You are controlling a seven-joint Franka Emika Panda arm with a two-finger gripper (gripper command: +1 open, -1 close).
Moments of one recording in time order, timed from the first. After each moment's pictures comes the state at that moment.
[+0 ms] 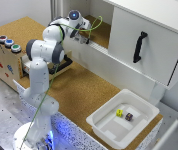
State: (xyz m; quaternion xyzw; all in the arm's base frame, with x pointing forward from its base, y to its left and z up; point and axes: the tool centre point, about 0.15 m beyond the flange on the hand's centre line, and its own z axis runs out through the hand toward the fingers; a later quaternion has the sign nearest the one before) arm 0.670 0.299 0.487 -0.89 -0.18 -0.39 0.14
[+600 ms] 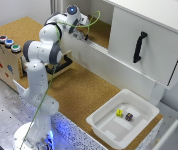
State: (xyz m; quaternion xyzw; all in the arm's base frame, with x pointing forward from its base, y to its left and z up) arm 0.604 0.288 0.515 -0.92 -0.21 -0.32 0.11
